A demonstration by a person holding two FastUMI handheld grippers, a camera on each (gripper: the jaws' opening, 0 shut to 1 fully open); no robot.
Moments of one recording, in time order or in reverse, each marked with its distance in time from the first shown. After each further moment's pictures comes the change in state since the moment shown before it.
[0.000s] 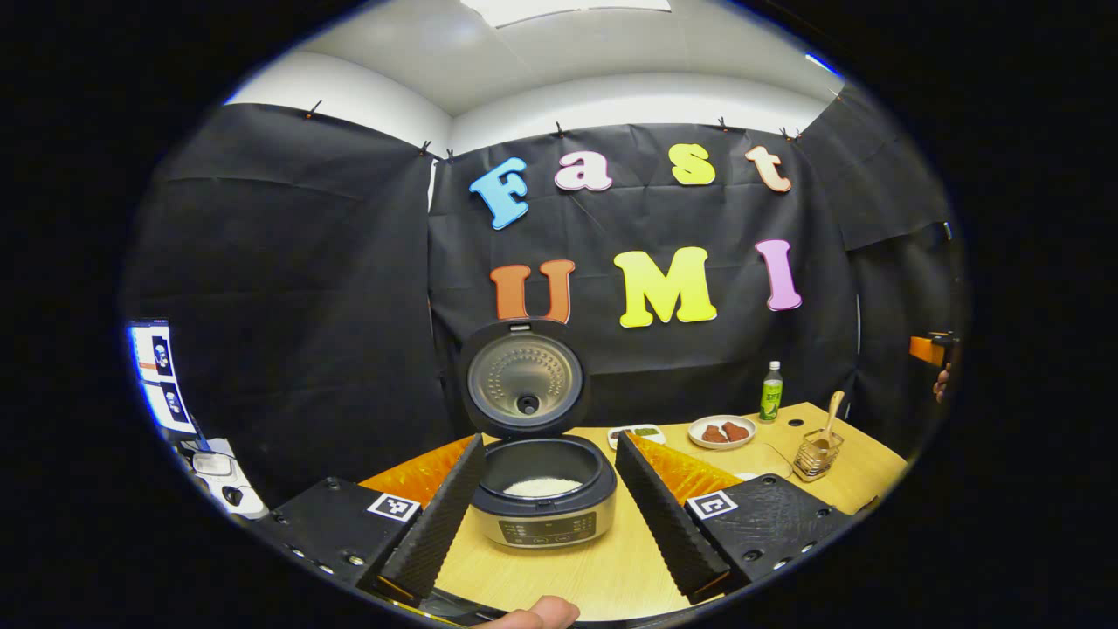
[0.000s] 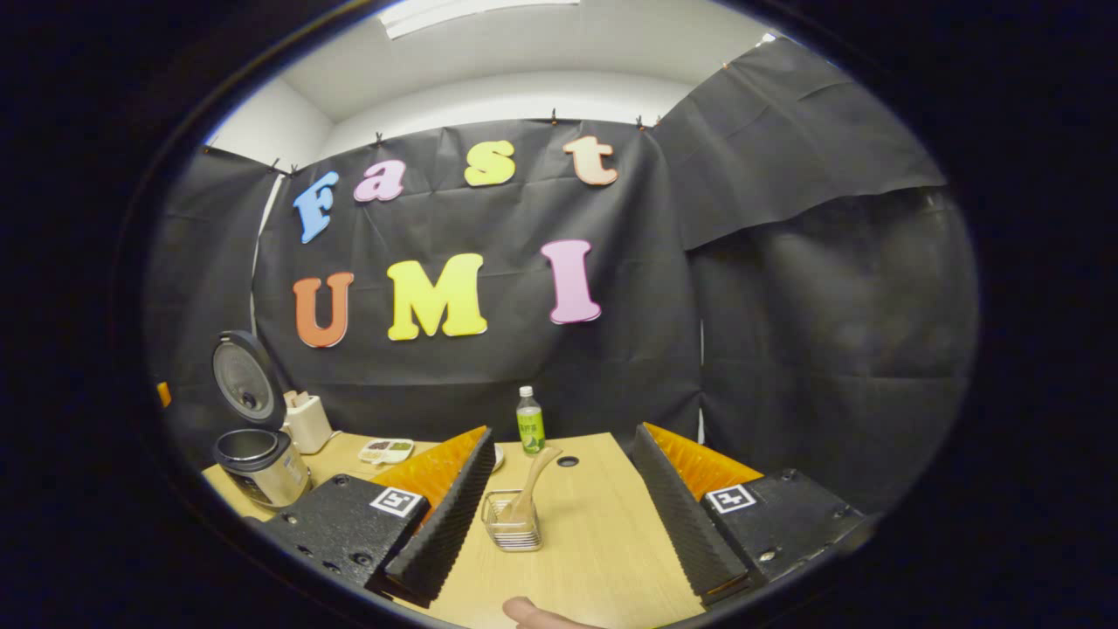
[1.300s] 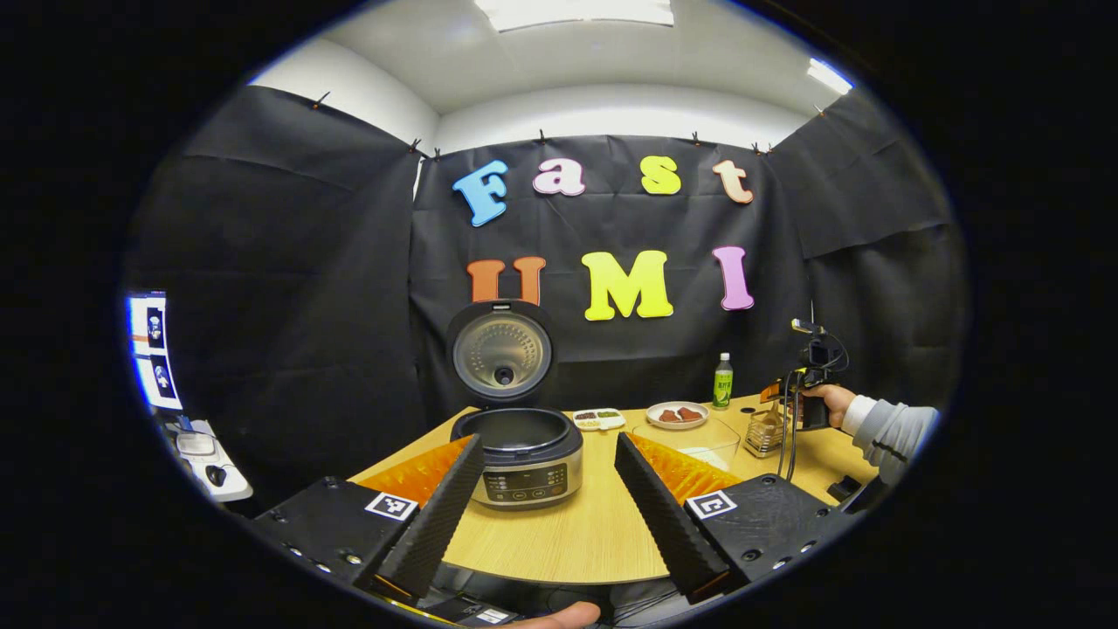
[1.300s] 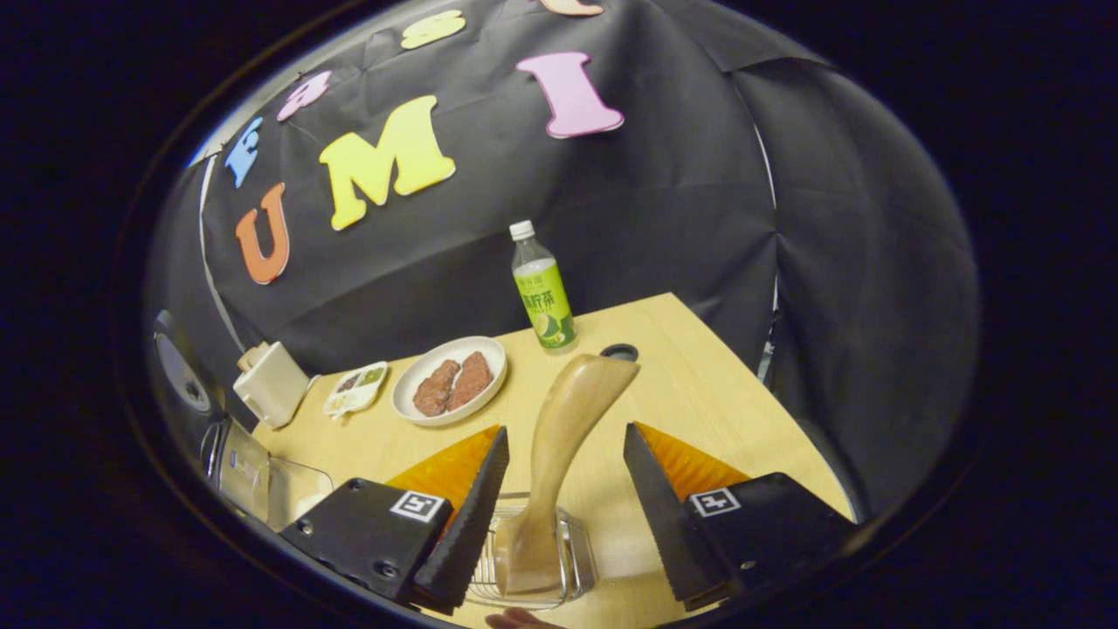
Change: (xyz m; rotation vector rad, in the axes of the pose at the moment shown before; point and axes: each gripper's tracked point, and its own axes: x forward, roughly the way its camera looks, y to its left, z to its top) left arm -0.081 0.004 -0.029 -0.026 -0.026 -0.103; right arm 0.252 0.043 -0.178 0.199 0.469 0.064
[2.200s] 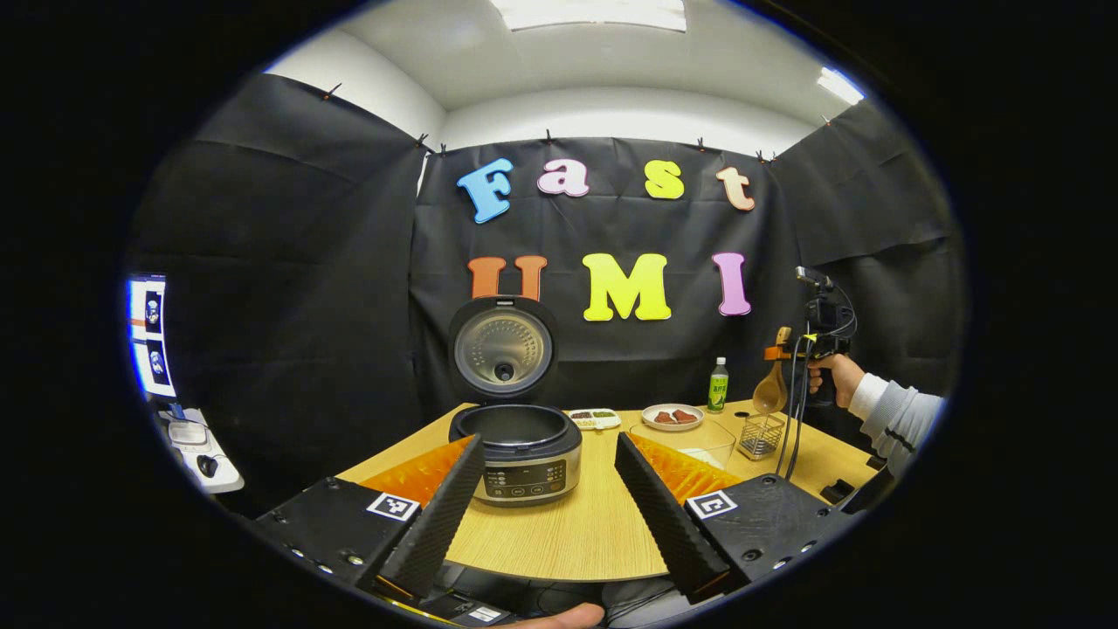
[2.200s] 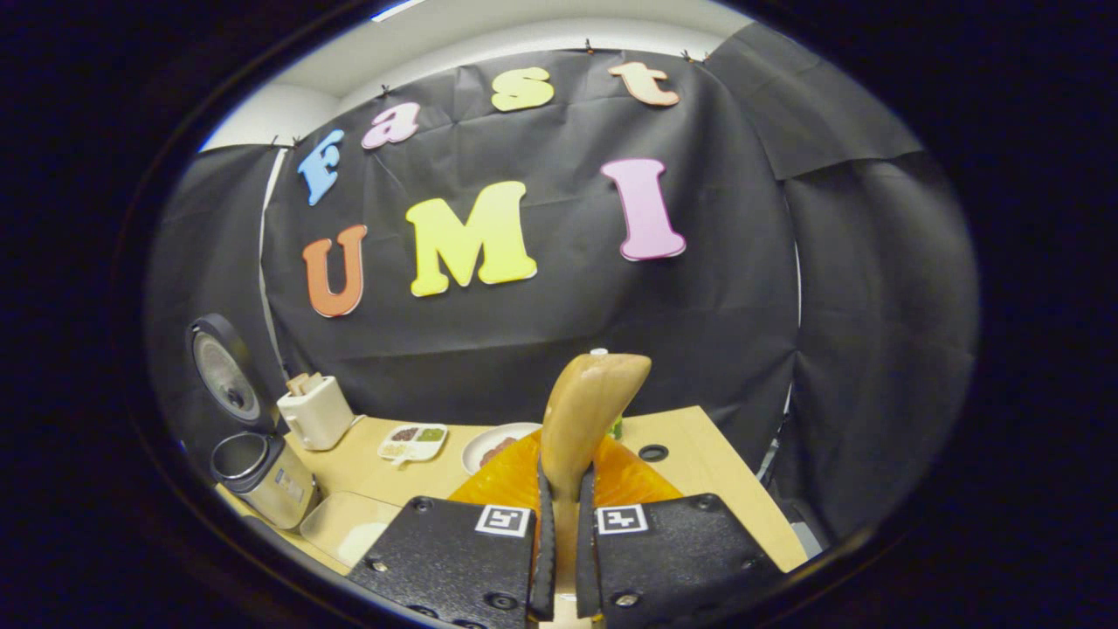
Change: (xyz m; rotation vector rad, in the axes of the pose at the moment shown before) left arm -0.009 0.007 -0.004 -0.049 0.003 -0.022; right arm -0.130 0.096 0.089 -0.184 -0.322 0.077
